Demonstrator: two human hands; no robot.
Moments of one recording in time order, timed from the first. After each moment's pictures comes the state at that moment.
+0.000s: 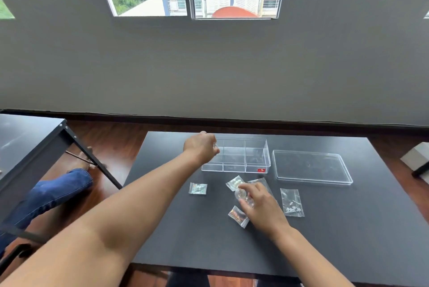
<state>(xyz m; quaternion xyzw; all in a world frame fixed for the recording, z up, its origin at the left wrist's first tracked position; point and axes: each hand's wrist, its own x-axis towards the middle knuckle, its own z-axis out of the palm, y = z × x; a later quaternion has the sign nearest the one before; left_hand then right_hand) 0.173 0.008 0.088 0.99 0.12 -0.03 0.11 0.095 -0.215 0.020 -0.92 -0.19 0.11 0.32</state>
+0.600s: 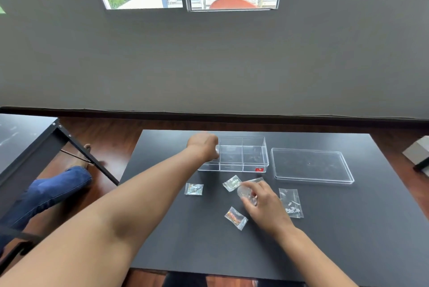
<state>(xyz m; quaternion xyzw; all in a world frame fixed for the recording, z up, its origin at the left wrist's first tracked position) 0.198 -0.002 0.076 0.99 0.09 -0.11 0.06 0.106 -0.226 0.018 -0.91 -0.18 0.09 0.36</state>
